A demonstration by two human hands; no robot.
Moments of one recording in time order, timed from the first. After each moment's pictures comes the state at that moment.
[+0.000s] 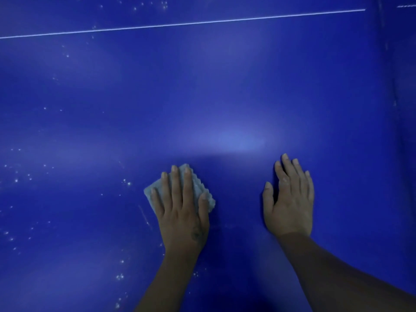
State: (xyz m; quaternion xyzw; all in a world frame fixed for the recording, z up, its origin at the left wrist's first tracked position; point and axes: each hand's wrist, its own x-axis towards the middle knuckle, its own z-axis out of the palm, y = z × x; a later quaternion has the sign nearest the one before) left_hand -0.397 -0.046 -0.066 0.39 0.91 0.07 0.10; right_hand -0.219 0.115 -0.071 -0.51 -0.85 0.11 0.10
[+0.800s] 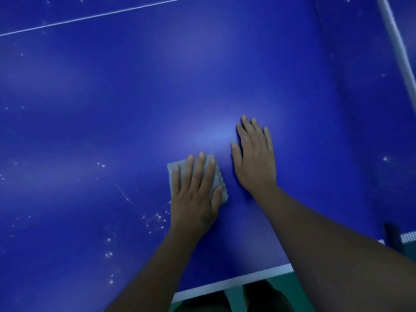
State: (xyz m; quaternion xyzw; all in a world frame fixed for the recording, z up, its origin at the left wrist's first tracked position) left_hand -0.337 -0.053 -0.065 0.61 0.78 0.06 0.10; right_hand -0.211 0.108 -0.070 -0.48 -0.86 0.09 0.15
